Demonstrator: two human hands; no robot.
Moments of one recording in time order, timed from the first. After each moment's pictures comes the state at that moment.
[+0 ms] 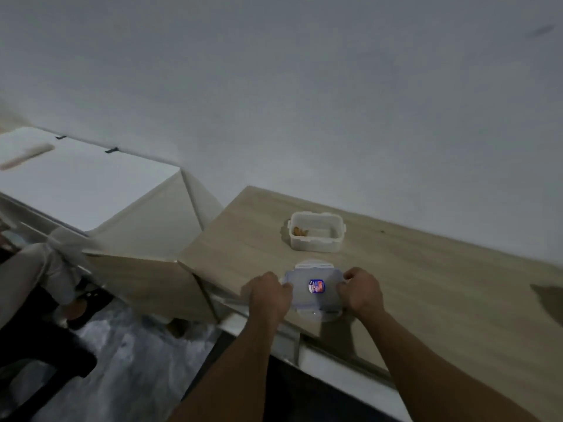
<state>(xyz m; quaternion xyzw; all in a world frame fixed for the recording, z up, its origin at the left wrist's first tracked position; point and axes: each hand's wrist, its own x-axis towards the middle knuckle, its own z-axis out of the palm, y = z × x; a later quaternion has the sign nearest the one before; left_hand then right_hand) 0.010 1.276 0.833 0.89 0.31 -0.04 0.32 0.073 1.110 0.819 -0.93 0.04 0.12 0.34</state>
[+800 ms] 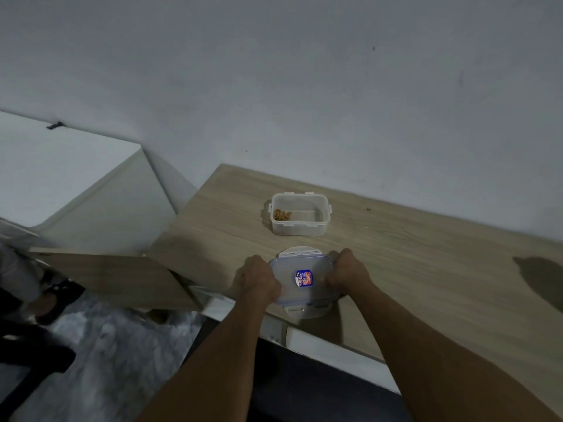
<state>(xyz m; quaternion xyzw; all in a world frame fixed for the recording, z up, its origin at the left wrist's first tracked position) 0.053 1.280 0.809 0.89 0.31 -0.14 0.30 0.113 1.114 0.796 -0.93 0.09 0.24 0.26</state>
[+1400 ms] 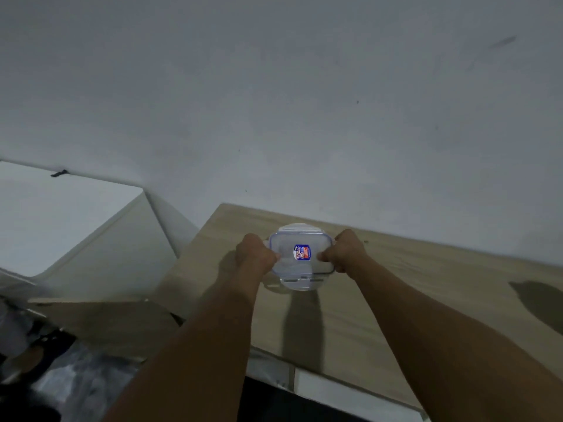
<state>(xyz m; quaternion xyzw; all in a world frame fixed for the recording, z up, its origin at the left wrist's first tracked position) 0.125 1.316 0.886 0.88 0.28 -0.03 0.39 0.179 1.141 0.866 -0.90 0.11 0.13 0.41</state>
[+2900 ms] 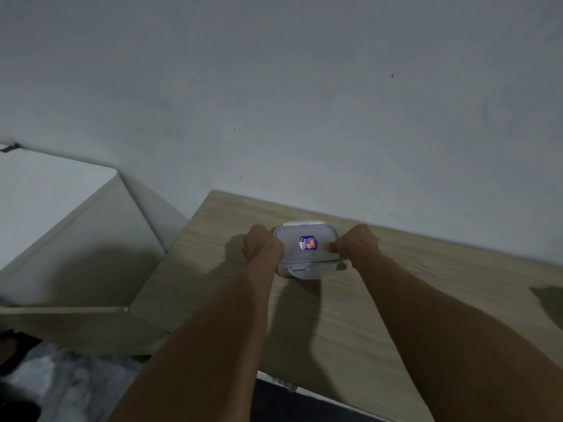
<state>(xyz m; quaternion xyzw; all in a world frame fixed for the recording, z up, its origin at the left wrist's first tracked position) 0.206 1.326 0.843 0.85 0.34 -0.07 0.39 0.238 1.157 0.845 -0.89 0.24 0.15 0.37</state>
